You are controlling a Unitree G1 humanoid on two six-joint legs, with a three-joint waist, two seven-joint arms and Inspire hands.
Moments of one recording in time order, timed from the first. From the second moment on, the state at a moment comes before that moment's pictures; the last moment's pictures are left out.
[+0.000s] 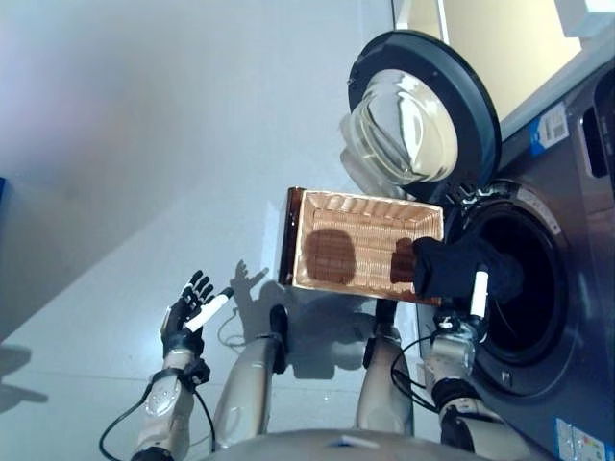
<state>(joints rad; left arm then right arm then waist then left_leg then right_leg) 0.15 0.23 -0.08 0.60 -0.60 -0.41 -0.03 -0.27 -0.14 -0.25 0.92 1.38 -0.50 0.04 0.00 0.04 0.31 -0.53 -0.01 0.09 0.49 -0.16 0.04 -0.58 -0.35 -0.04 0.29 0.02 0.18</state>
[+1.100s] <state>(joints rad) 0.24 0.25 -0.10 0.56 -0.53 -0.41 -0.03 -0.57 -0.42 -0.51 1.14 1.40 -0.59 -0.26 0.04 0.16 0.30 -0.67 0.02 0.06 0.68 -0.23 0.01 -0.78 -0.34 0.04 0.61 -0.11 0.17</state>
